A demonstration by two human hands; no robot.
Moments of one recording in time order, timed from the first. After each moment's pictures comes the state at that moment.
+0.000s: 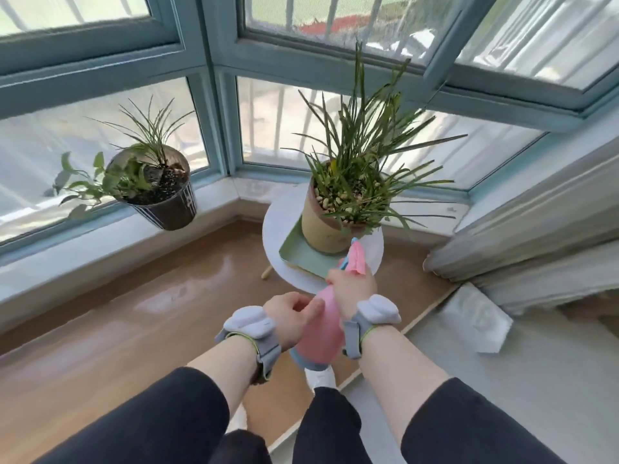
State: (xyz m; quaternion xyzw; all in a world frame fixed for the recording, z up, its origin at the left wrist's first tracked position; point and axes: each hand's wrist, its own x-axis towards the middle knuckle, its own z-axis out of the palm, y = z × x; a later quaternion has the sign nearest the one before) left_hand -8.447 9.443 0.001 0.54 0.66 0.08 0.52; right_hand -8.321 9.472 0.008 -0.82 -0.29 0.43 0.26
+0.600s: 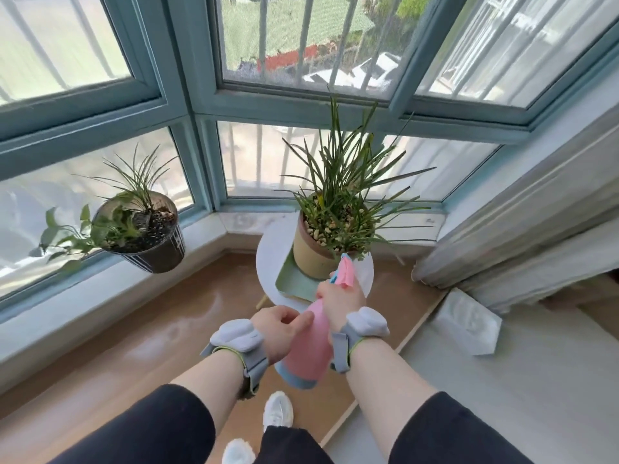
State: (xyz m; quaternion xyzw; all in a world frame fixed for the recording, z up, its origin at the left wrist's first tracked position) left_hand -8.480 9.481 0.032 0.59 0.63 0.06 0.50; right_hand -8.348 9.497 0.039 -0.82 -0.26 0.42 0.29
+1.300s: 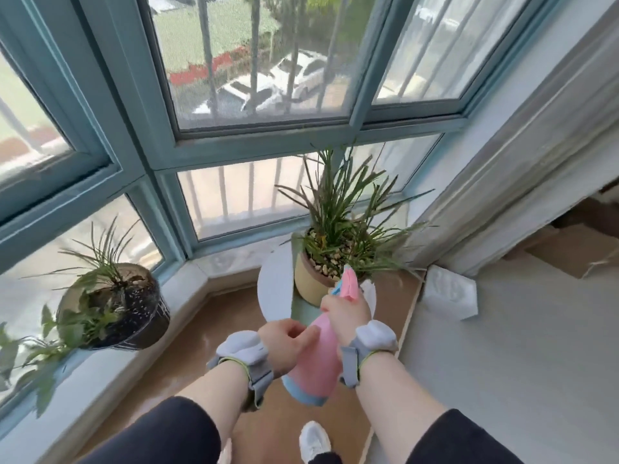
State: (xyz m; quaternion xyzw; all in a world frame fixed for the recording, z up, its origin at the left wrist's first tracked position) left_hand -8.549 9.600 0.045 0.70 0.52 -0.01 0.49; right_hand -8.422 9.576 0.059 -0.86 -0.13 0.36 0.34
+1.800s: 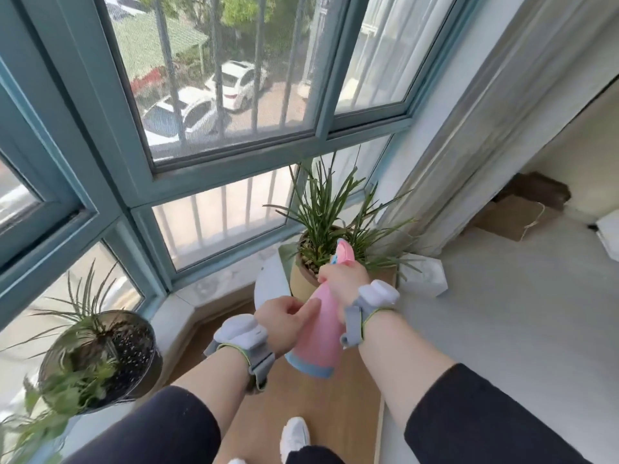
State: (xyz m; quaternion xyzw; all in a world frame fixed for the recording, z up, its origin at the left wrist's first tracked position) left_hand -8.578 9.664 0.079 0.74 0.45 0.03 0.50; right_hand -8.446 9.635 0.119 -0.90 -0.18 0.31 0.24
